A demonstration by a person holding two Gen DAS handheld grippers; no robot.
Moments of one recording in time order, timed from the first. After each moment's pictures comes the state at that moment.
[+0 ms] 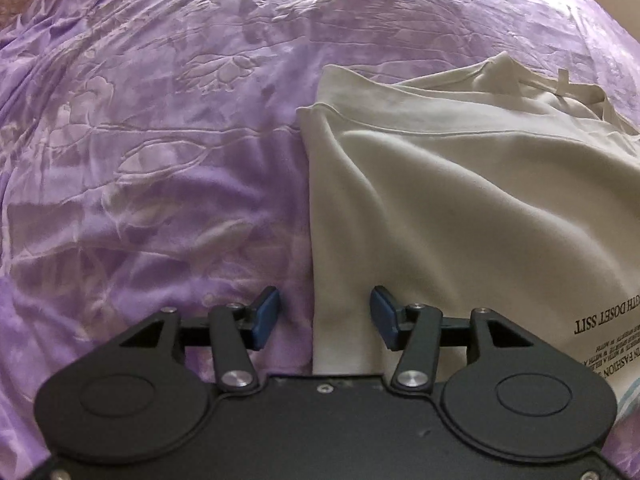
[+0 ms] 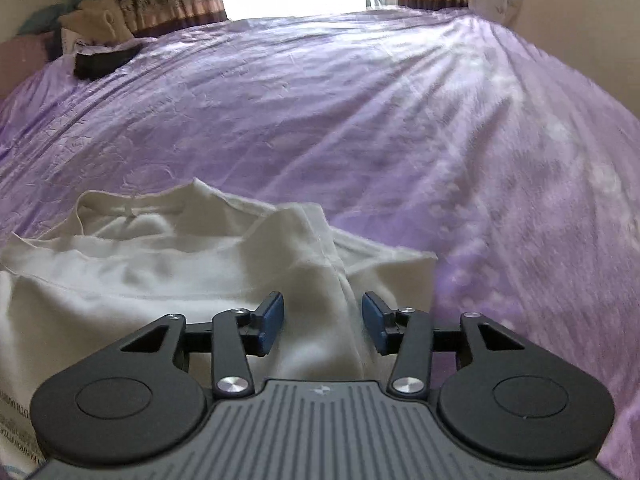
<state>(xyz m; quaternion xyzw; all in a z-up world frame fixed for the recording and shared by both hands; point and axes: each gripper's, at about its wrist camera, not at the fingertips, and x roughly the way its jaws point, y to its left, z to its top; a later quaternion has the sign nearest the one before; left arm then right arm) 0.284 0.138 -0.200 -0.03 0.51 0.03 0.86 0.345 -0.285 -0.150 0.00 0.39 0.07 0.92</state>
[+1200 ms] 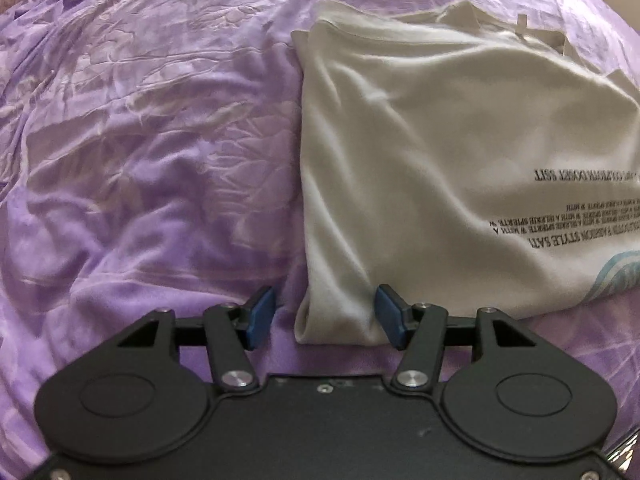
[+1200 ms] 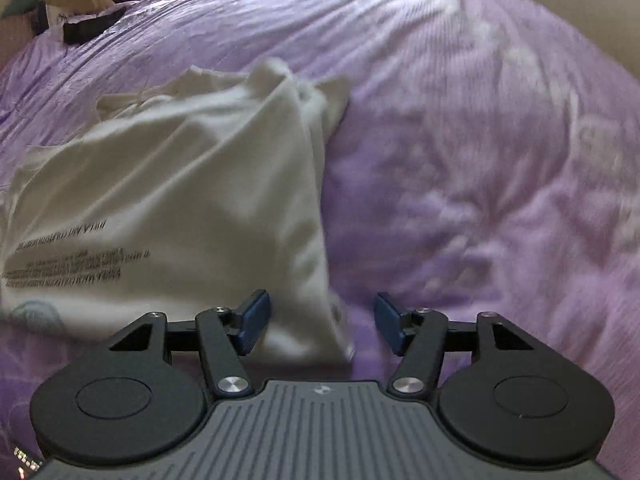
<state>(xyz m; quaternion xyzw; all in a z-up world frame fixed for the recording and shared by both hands) 0.197 0.125 -0.208 -0.02 0.53 0.02 0.84 0.199 -0.337 -0.173 0.04 0.47 0.04 0.88</state>
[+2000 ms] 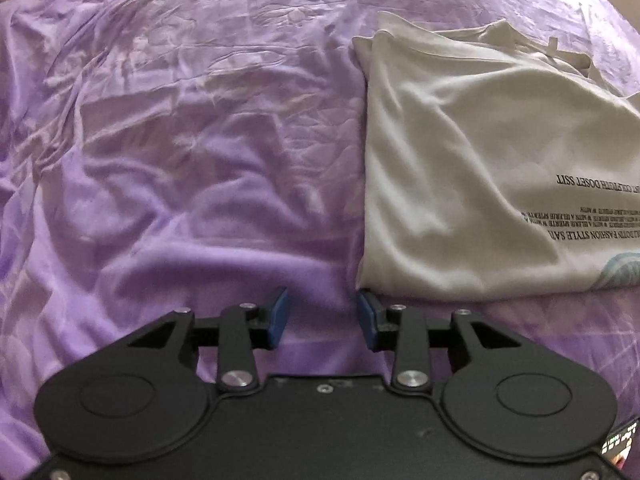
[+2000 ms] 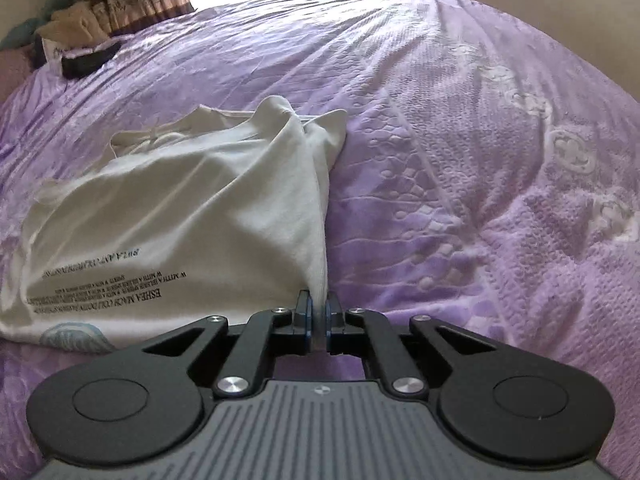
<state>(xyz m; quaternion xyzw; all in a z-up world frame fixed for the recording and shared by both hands) 0.167 0.148 -0.182 -0.05 0.53 0.07 0.84 0.173 -0.329 -0.146 0.05 0.44 0.03 0.90</state>
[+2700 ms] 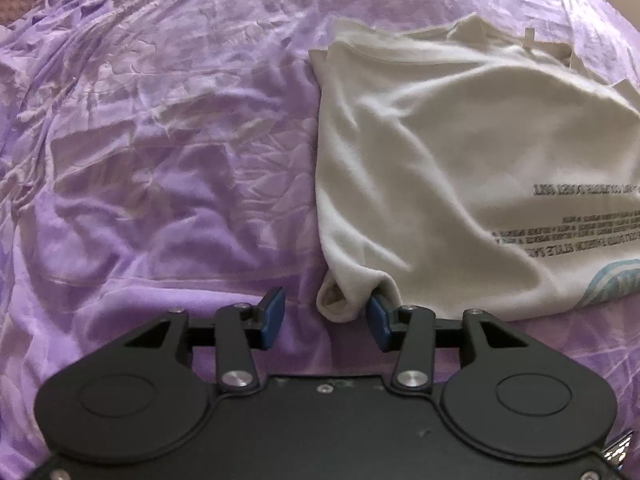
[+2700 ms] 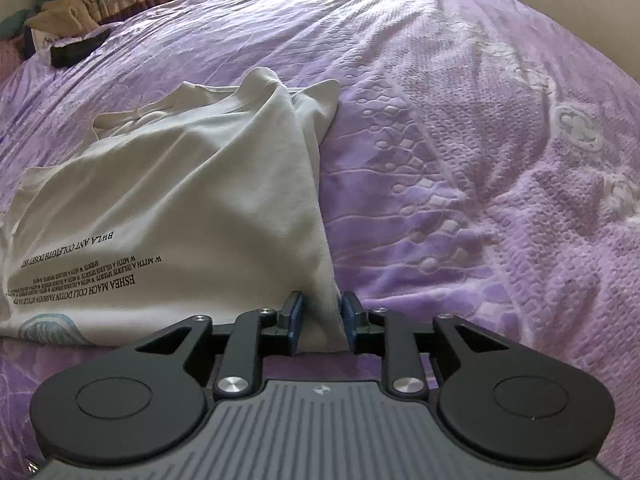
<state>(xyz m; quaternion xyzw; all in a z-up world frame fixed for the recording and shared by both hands) 0.195 0.129 -0.184 -0.02 0.54 0.04 0.84 0.181 -0.332 -0.172 0.07 0.46 0.02 0.88</state>
